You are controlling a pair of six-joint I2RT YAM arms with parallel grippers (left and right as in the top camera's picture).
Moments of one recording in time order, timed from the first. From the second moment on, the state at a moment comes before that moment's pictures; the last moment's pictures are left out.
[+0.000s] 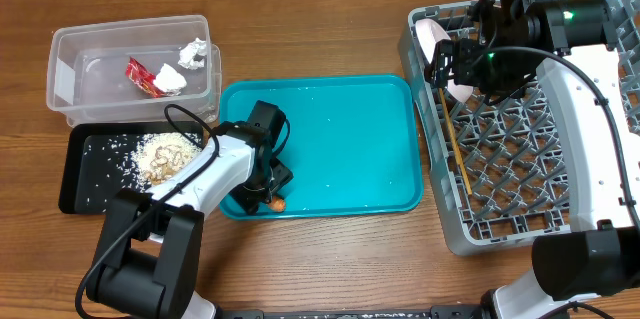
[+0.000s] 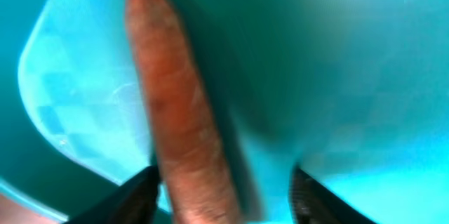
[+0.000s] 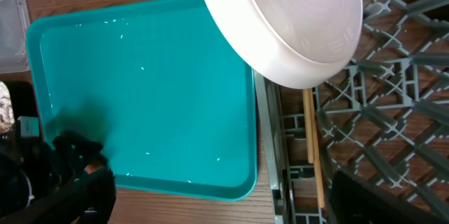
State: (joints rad) left arm -0.35 1.72 0.95 -0.80 0.03 -1.13; right arm 0.09 1.76 1.90 -1.42 -0.24 0.17
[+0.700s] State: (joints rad) left arm -0.26 1.74 1.25 -1.10 -0.05 -1.03; right arm 0.09 1.76 1.90 -1.42 -0.24 0.17
